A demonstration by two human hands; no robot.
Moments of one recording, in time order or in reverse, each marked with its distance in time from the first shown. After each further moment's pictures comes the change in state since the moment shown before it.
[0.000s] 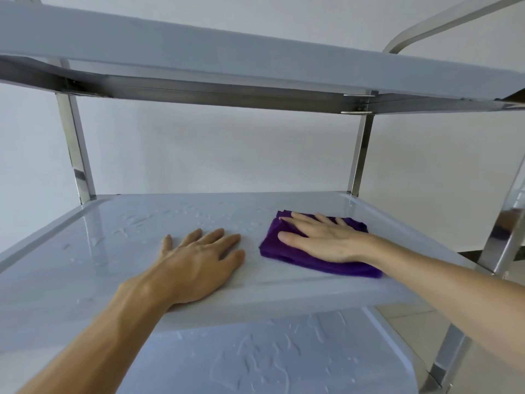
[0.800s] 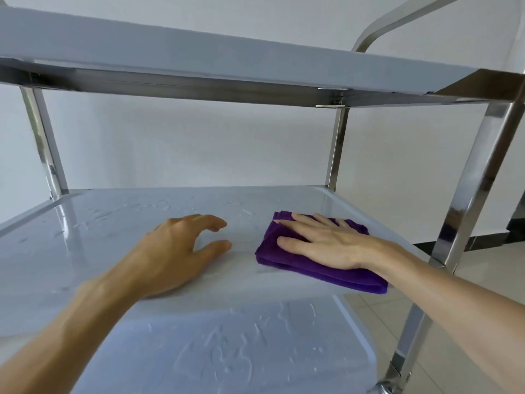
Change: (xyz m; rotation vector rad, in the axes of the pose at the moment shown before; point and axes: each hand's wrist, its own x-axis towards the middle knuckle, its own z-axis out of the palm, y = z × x) left_hand -0.018 0.010 -0.014 -0.191 0.292 0.178; right_hand -0.043 0.017 0.001 0.024 -0.015 0.016
